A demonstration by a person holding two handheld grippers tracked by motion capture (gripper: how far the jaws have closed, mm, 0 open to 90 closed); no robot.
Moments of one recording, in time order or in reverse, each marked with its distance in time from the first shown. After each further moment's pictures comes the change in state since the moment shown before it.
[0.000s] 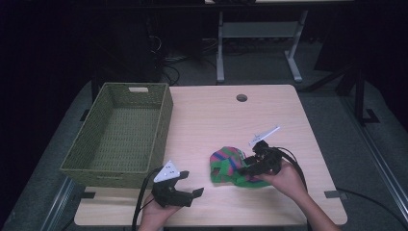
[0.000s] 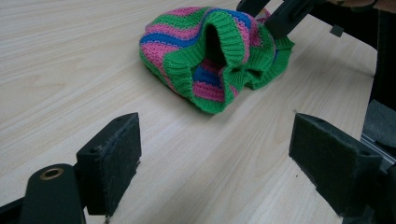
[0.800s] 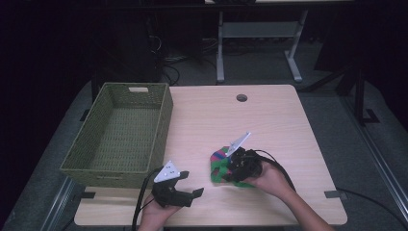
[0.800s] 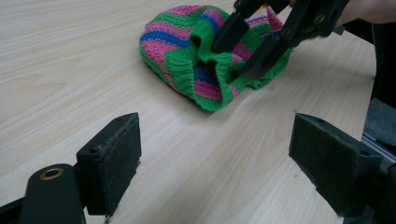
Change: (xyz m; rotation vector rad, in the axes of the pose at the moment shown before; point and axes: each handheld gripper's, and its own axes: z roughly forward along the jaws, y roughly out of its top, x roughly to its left) left arm 0.000 0.000 0.000 0.003 0.003 0.004; right arm 0.028 0.023 0.047 0.136 -0.013 -0.268
